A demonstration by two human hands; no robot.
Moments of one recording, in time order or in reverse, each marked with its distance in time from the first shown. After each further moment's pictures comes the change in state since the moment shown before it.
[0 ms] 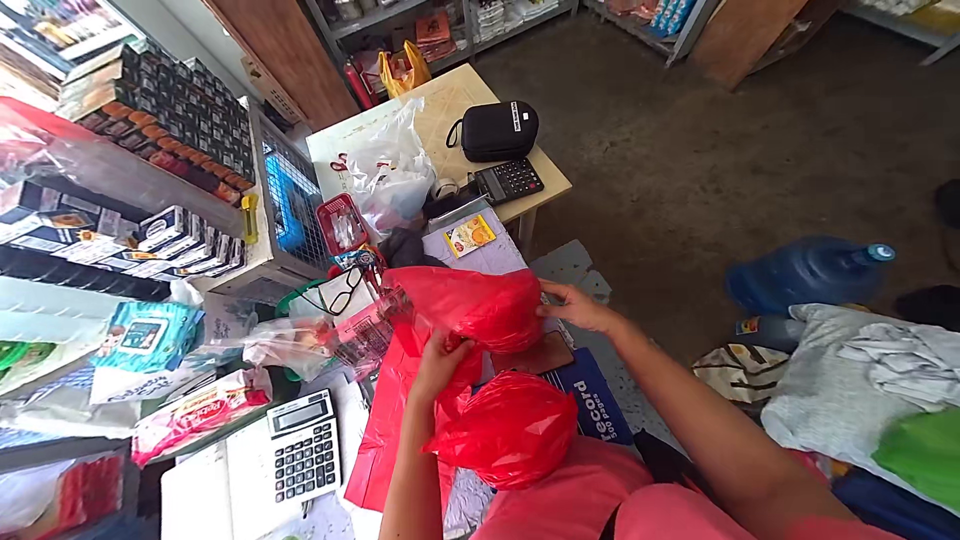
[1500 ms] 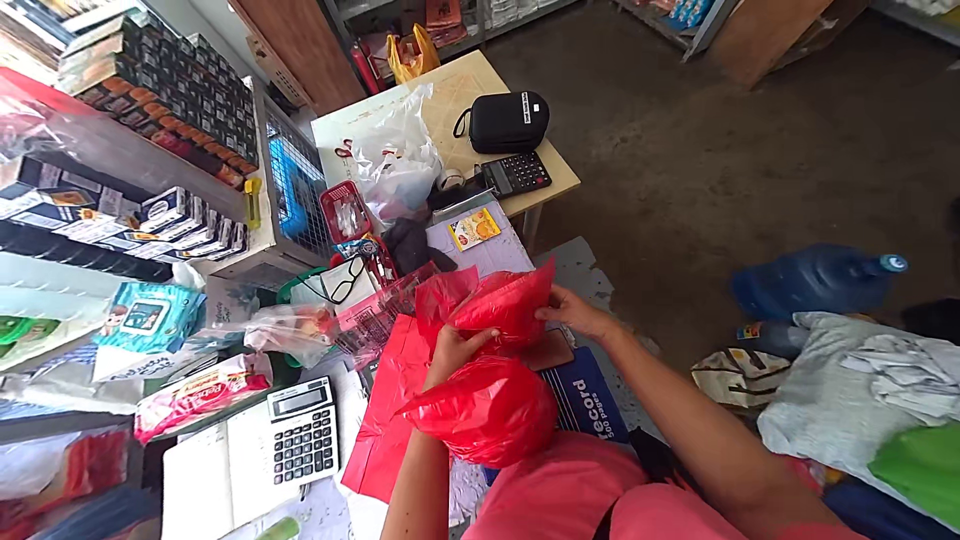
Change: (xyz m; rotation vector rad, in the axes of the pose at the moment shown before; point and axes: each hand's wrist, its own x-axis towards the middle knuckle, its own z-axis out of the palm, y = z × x) left_hand 0.020 0.003 0.026 -0.002 0.030 0.222; right_hand 0.001 -0.012 0.021 0.188 0.016 0.040
